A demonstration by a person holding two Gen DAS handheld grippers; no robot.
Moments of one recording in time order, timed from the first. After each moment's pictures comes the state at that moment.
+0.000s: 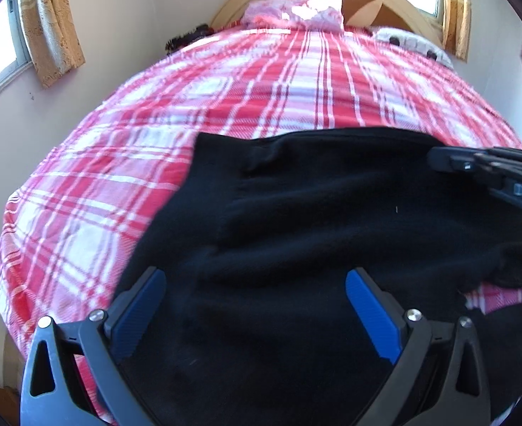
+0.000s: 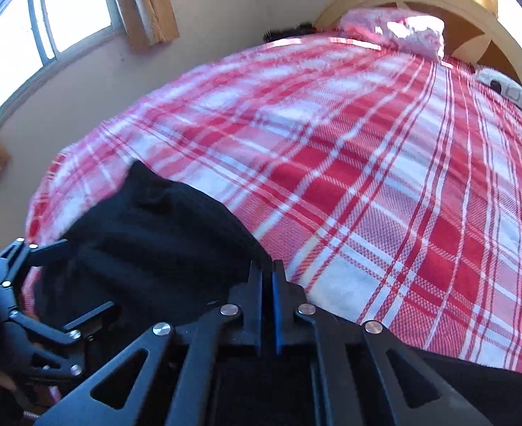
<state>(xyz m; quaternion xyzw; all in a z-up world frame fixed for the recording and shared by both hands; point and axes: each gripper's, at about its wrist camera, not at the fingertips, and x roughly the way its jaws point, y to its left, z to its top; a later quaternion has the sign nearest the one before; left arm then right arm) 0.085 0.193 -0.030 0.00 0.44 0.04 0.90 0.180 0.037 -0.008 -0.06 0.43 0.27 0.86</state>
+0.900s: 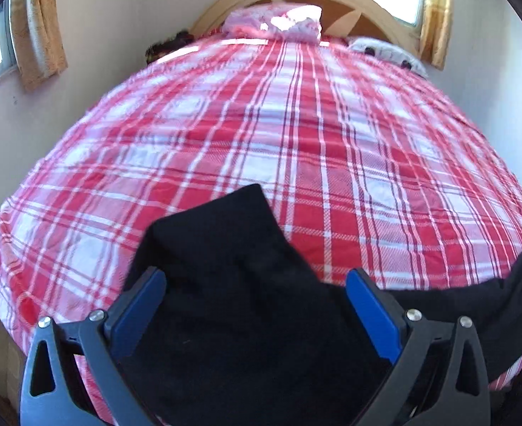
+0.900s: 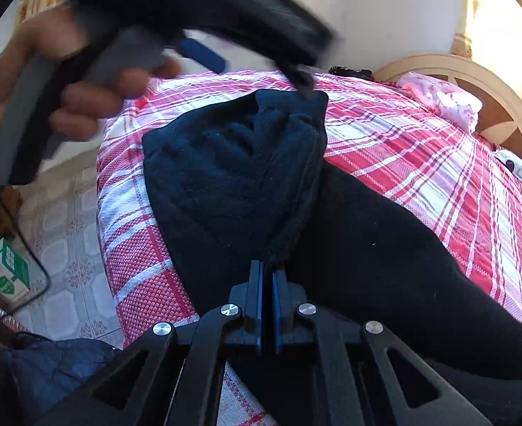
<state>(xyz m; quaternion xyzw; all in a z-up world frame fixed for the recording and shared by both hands) 0.091 0.175 -0.002 -0.02 0.45 -0.01 0.89 -0.043 0.075 -0.052 -0.19 0.34 0.32 0.86</state>
